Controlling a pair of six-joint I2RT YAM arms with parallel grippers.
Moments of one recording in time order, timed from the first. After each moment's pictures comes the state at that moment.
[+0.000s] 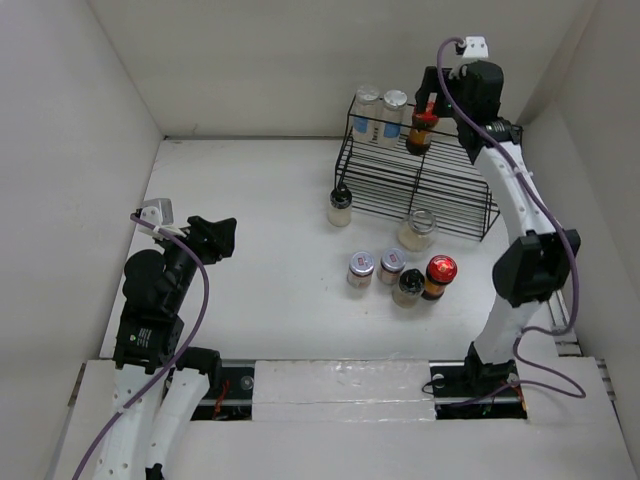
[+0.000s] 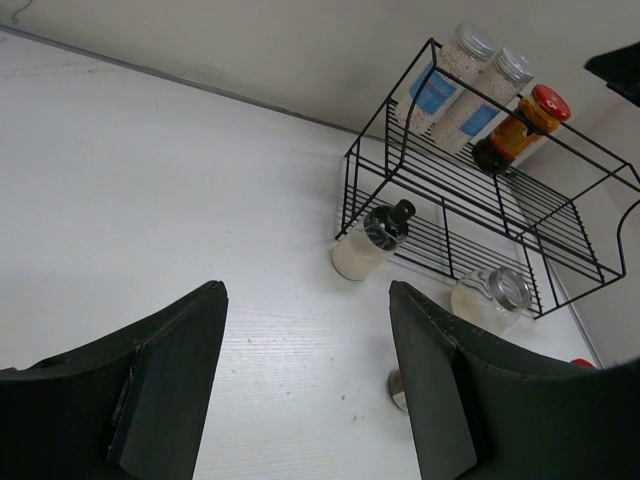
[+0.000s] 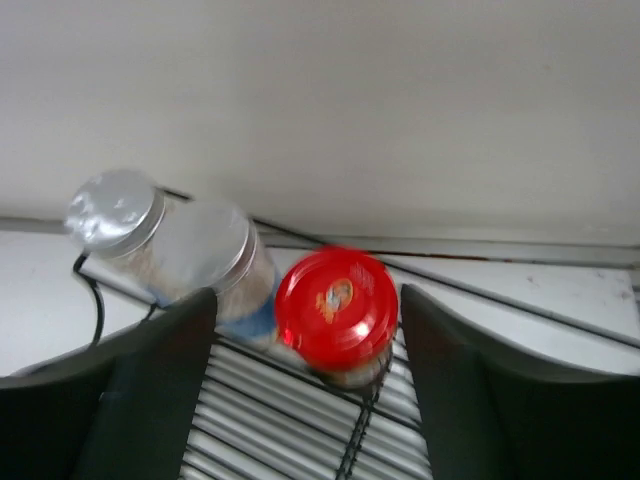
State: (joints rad) left arm -0.17 0.47 0.78 -0.37 0.05 -0.47; right arm 0.14 1.88 1.97 -0.27 -0.02 0.10
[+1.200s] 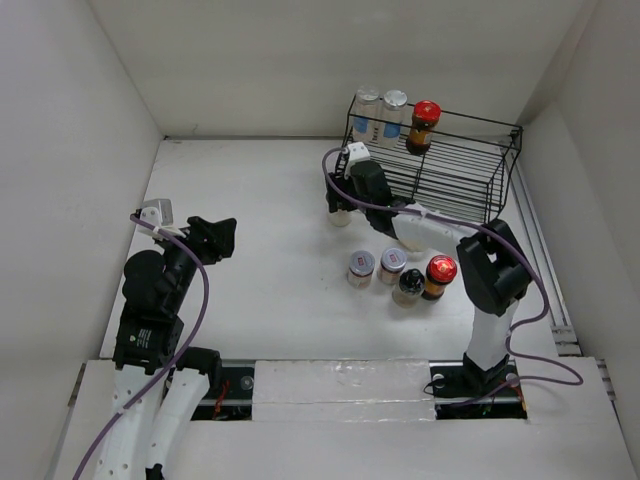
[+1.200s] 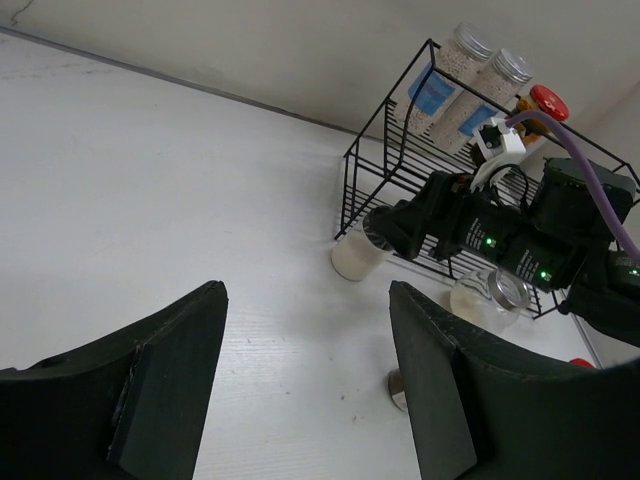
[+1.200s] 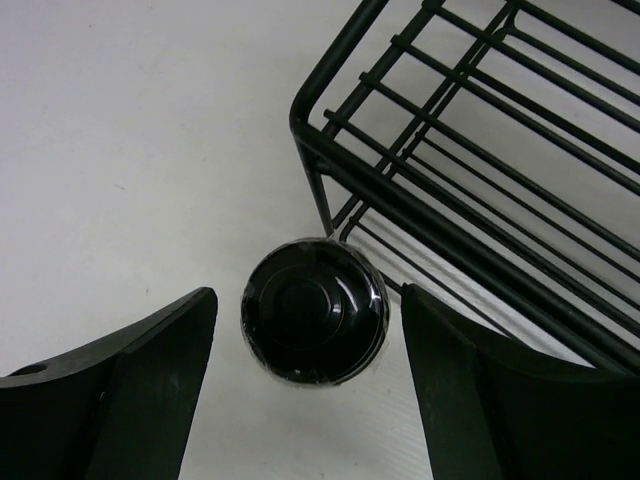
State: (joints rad) left arm -0.17 0.47 0.78 -0.37 0.05 -0.47; right arm 0.62 1.88 1.31 0.13 0.17 0.19
